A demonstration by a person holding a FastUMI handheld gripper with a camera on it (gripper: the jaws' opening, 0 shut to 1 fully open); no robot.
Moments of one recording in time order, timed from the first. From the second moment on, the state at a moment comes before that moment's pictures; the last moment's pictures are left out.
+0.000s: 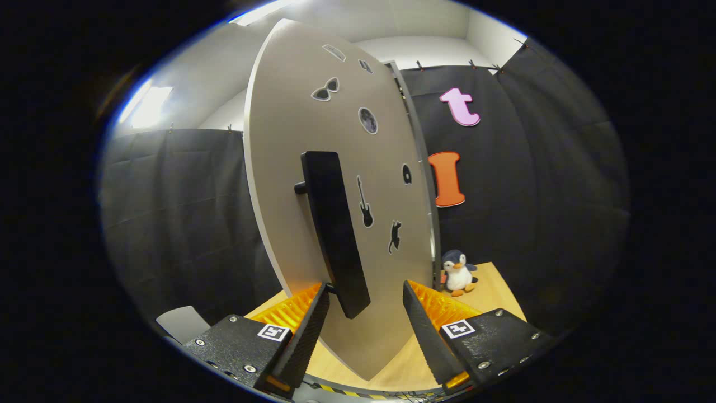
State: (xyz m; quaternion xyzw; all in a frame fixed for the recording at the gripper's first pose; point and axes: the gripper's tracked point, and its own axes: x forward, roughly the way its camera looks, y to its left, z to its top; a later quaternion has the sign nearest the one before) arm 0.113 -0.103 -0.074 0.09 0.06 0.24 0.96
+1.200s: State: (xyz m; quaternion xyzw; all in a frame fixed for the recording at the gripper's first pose) arm 0.185 0.021 -0.069 0.05 0.02 0.19 0.98
